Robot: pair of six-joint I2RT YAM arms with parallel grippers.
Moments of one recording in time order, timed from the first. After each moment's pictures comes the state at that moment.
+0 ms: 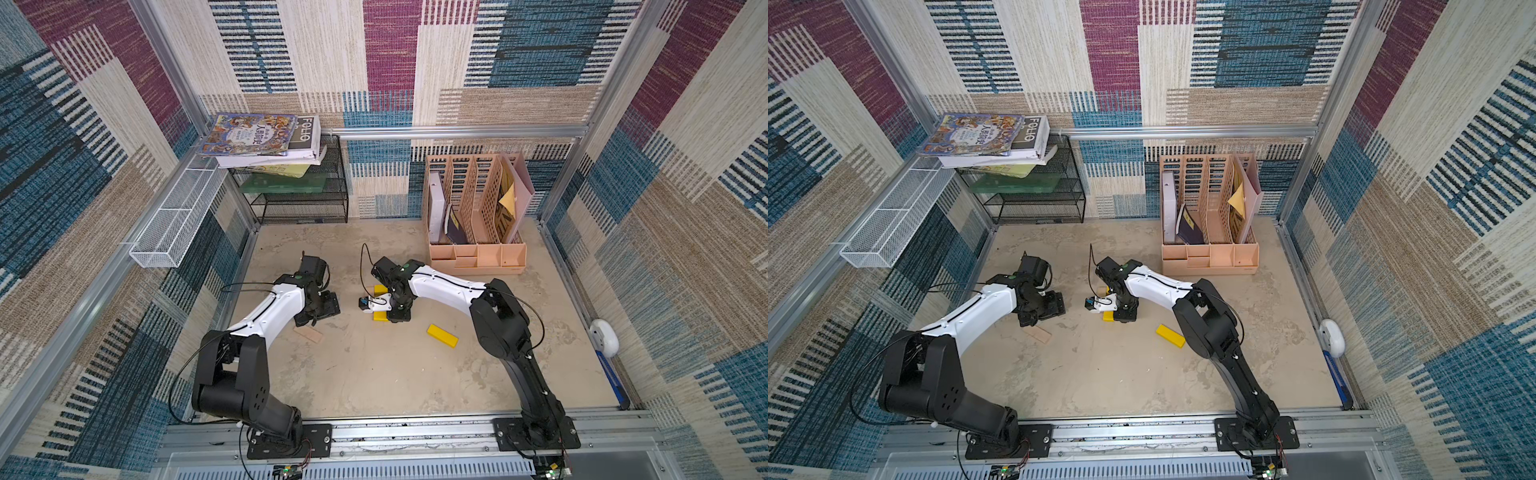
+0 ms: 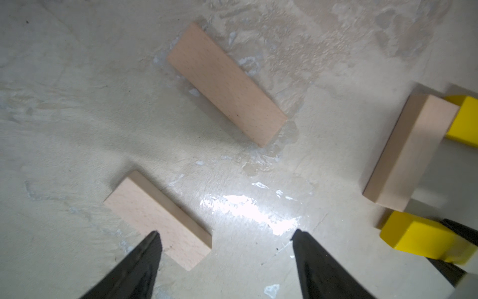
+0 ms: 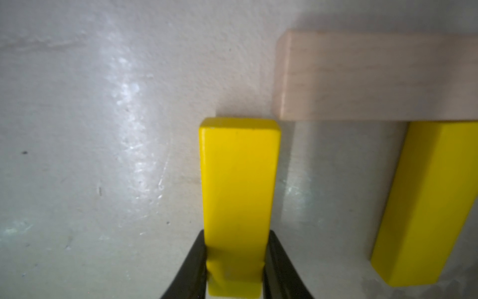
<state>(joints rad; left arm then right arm) -0.15 1.54 1.03 -0.78 -0.03 -0.47 0.84 2.25 1.81 -0.95 -0.02 -0.78</state>
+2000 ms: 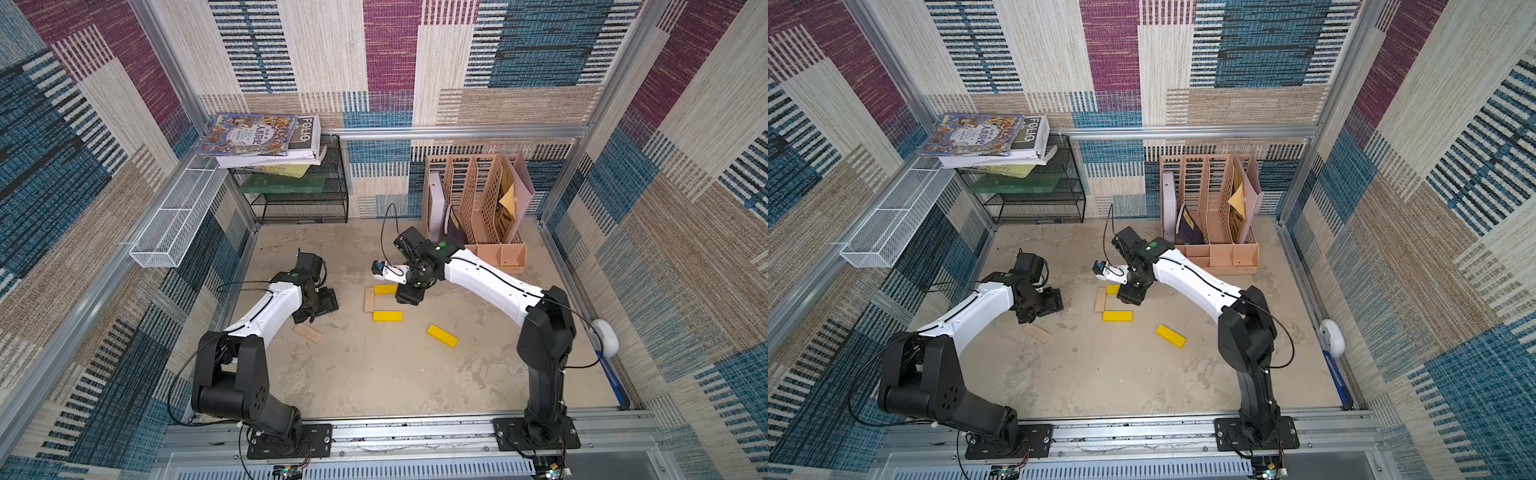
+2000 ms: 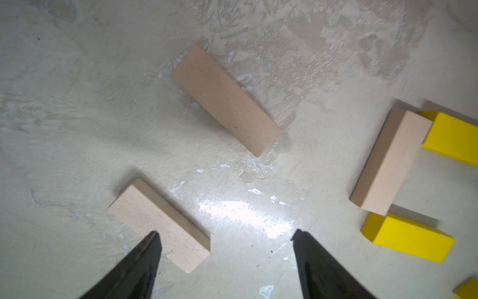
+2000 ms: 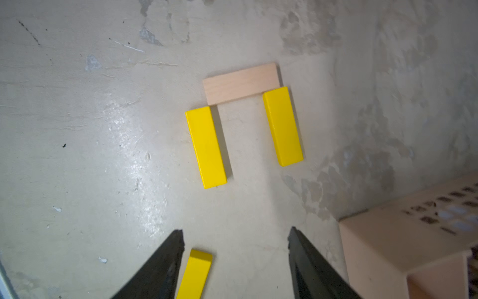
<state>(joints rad) -0.13 1.53 1.05 -0.78 0.00 -0.46 0.73 1.90 1.74 -1.00 -0.09 -0.56</state>
